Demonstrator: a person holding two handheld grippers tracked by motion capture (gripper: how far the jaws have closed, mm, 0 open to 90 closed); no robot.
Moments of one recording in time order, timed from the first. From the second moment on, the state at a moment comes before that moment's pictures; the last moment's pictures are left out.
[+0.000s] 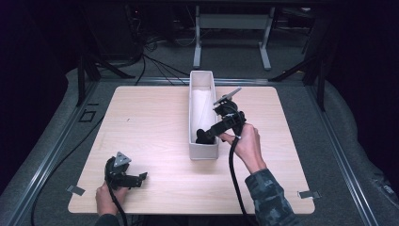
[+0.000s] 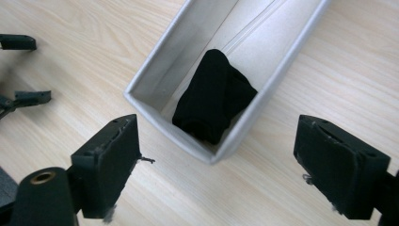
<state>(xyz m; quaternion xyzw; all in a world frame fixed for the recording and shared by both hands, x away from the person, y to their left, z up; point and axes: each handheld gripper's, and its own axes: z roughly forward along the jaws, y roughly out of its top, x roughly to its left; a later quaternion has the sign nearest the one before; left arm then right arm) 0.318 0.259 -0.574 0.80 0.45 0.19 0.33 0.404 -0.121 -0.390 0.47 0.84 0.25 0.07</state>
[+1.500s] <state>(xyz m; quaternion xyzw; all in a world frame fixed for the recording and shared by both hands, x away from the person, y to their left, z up) 0.318 0.259 -0.574 0.80 0.45 0.19 0.33 0.299 -0.282 -0.442 0.50 0.80 0.28 0.16</state>
